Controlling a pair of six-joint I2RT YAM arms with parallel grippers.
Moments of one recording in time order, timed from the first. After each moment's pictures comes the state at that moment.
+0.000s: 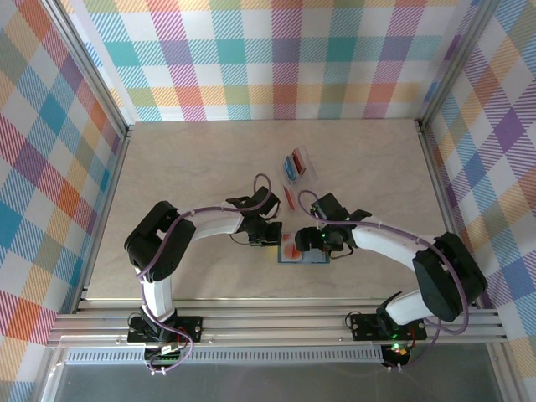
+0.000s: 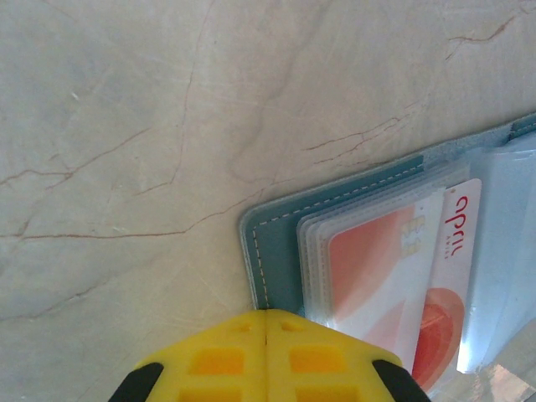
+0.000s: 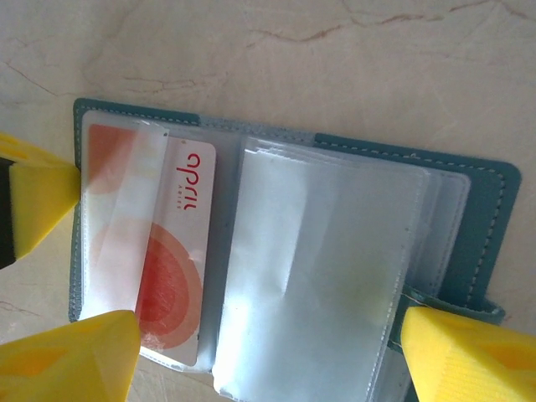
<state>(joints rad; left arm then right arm) -0.75 1.87 1.10 -0.41 0.31 -0.66 0.63 1.44 0.76 -0.50 -0.15 0.52</state>
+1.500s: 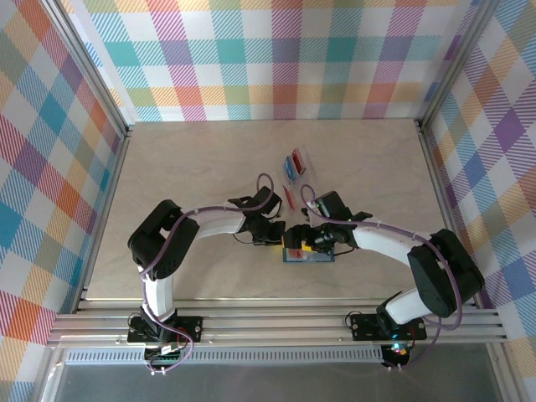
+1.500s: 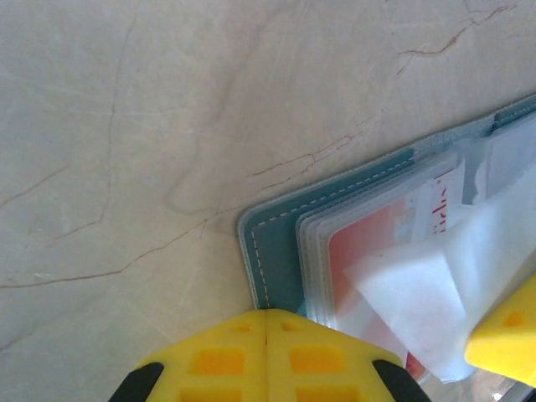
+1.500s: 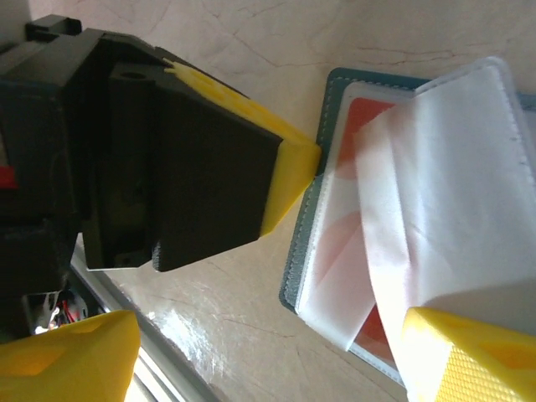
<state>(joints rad) -0.75 1.90 1.11 -0.36 0.35 -0.66 0.59 1.46 0.71 -0.27 -0.57 0.57</state>
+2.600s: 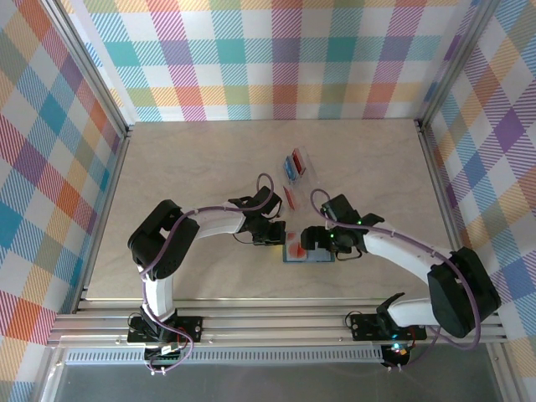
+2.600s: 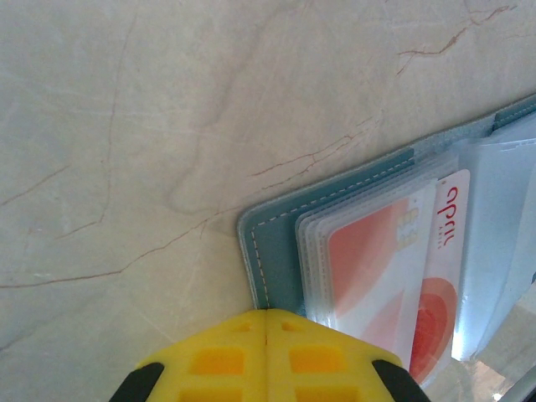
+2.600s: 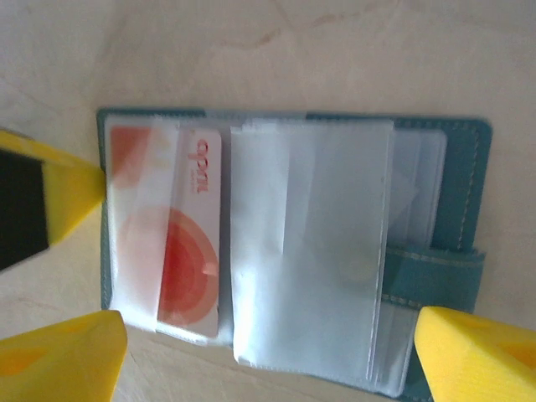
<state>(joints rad) -0.75 1.90 1.11 -0.36 0.35 -0.66 0.57 1.32 0.72 -0.52 -0.15 0.56</state>
